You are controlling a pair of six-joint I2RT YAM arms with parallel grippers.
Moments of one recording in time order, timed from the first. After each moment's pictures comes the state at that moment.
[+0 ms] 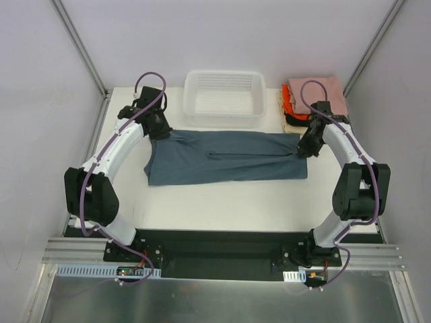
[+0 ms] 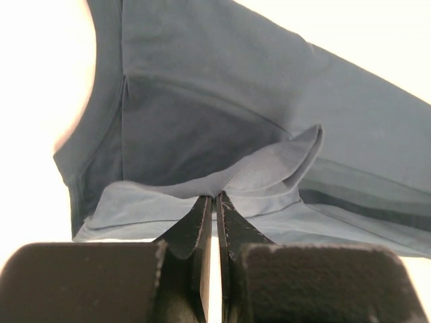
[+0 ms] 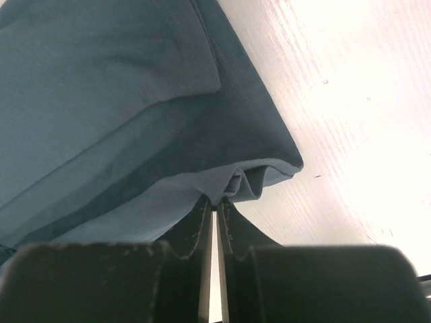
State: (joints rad) left arm -0.26 1.58 1.42 -0.81 -0.08 -0.65; right arm 0.02 1.67 1.32 -0.89 0.08 0.58
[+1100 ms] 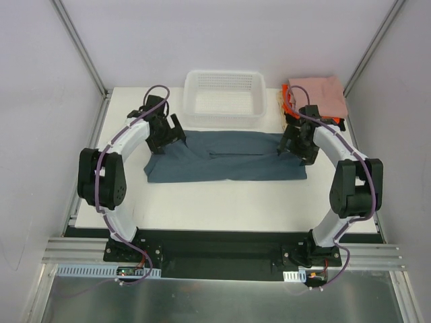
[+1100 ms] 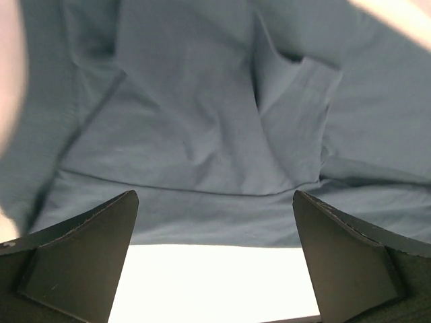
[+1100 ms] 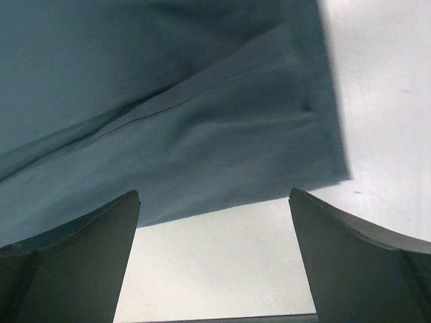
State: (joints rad) left arm -0.19 1.76 1.39 -0.72 0.09 -0.65; right arm 0.09 1.71 1.28 -0.83 0.06 0.51
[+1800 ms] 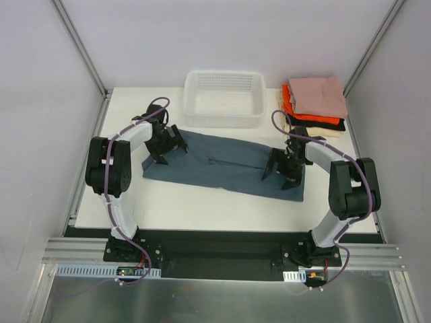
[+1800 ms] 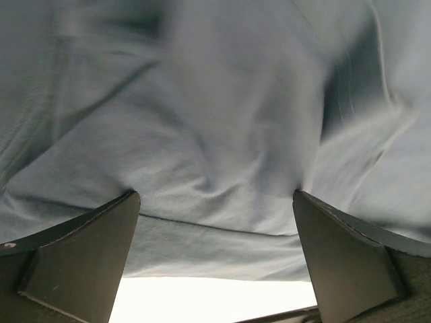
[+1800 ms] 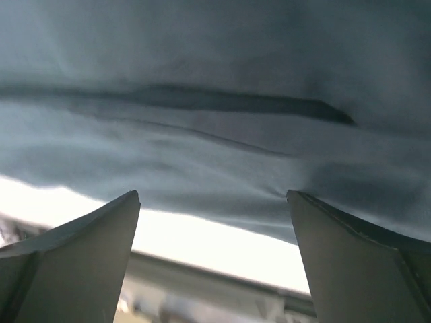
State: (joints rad) left arm -0.17 1.91 1.30 -0.65 0.18 -0.69; right arm 0.15 1.72 1.05 -0.72 -0.29 0.46
